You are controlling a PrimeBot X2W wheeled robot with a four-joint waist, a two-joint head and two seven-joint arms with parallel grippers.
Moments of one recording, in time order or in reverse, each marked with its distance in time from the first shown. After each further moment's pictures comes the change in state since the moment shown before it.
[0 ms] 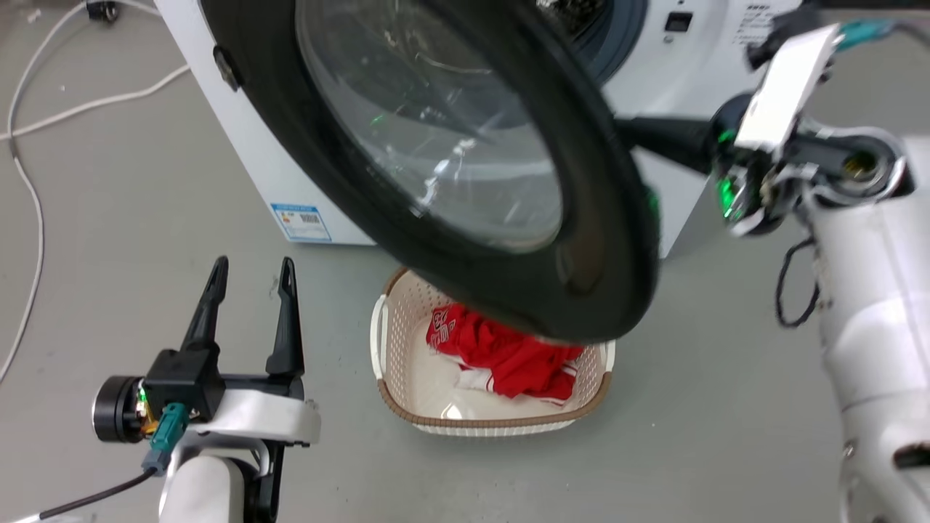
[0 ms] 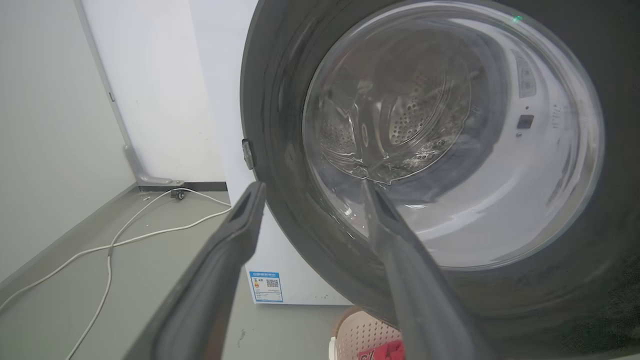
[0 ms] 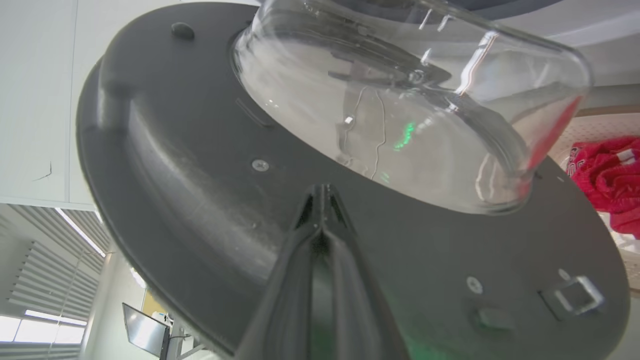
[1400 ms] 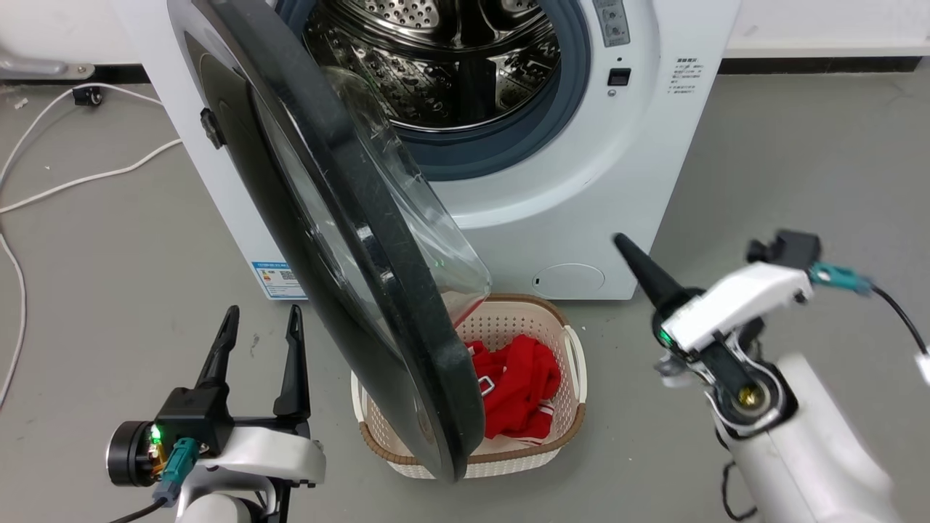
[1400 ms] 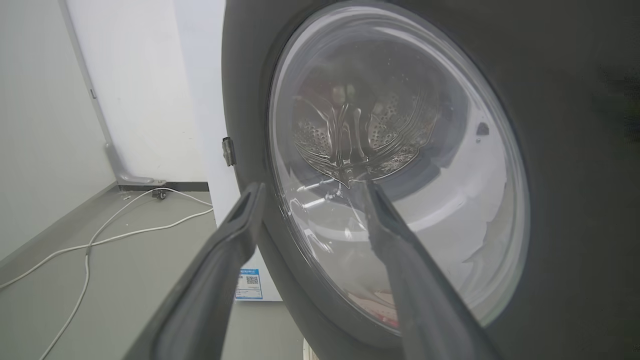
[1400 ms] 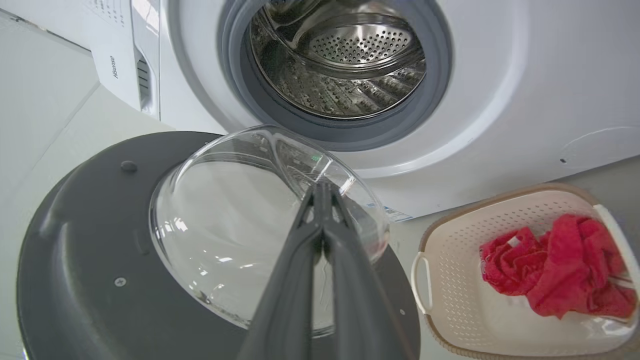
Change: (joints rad) left arm 0.092 0.000 -0.022 0.023 -0.032 0.021 0.000; right arm 0.521 0.011 0.278 -0.340 -0.020 0.000 -0.806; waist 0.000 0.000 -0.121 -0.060
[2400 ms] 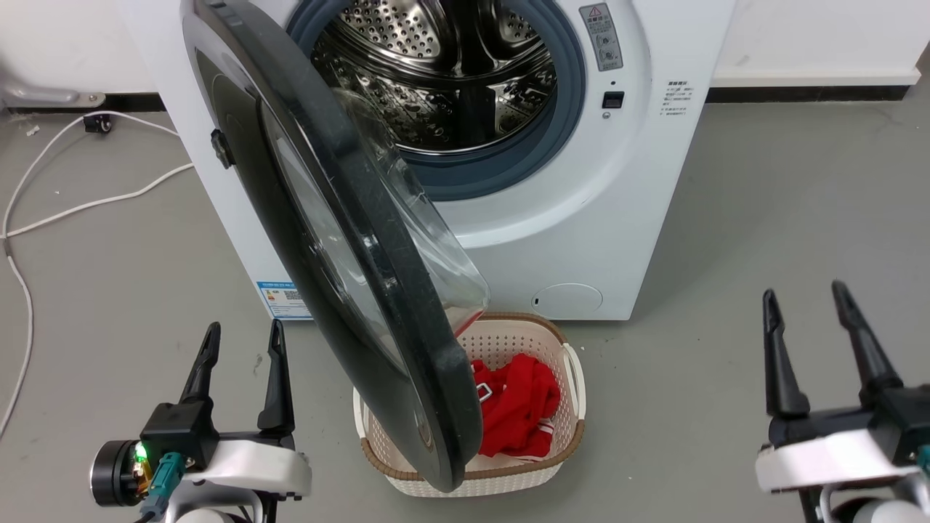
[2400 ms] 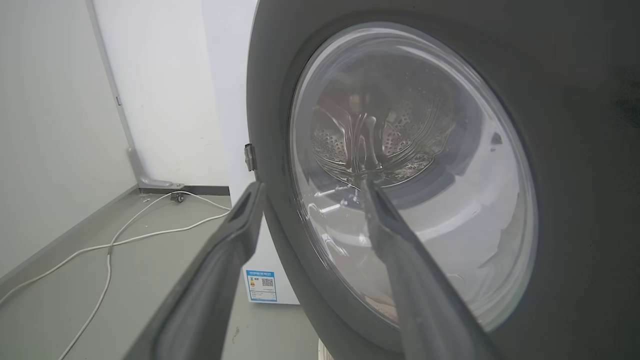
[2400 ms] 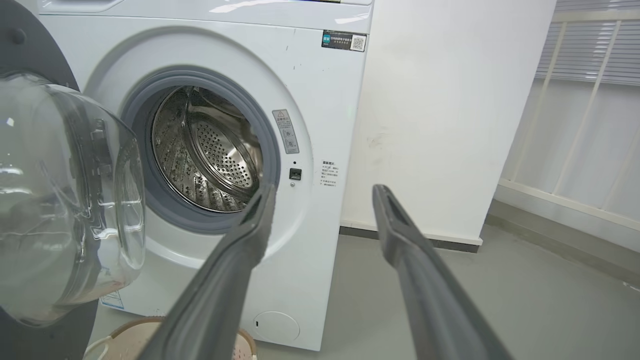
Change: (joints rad) left arm 0.029 0.000 0.041 -0.005 0.007 0.006 0.000; right arm 0.490 0.038 -0.364 -0.566 -1.304 0.002 -0.429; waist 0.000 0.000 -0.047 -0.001
